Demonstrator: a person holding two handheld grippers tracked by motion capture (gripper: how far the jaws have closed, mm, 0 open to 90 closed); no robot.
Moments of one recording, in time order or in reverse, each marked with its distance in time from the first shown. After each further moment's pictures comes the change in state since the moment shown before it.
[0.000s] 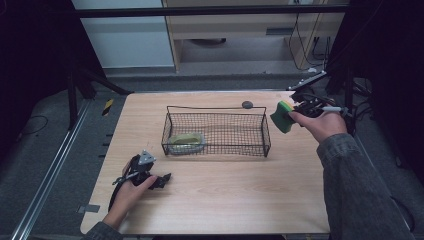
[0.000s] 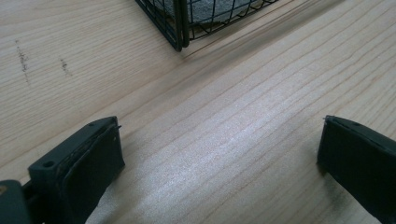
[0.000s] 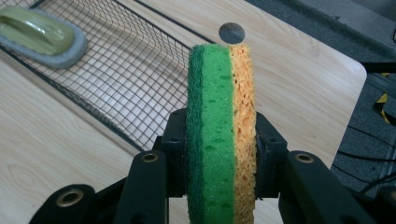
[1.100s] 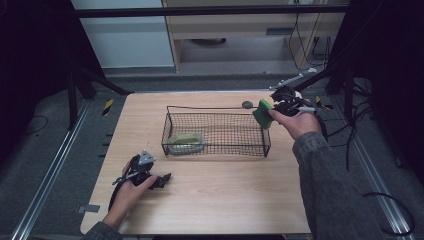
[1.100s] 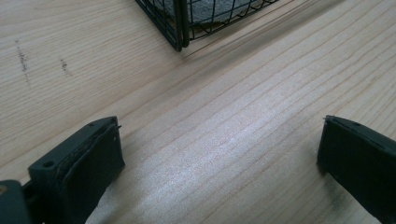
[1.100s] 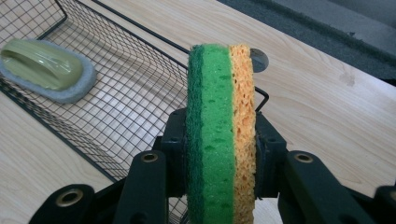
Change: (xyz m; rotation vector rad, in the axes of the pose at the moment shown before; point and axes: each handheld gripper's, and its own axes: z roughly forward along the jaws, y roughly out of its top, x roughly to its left) left arm 0.000 0.000 0.000 -0.001 0.000 0.000; right arm 0.018 0.018 0.053 -0.067 0.038 0.022
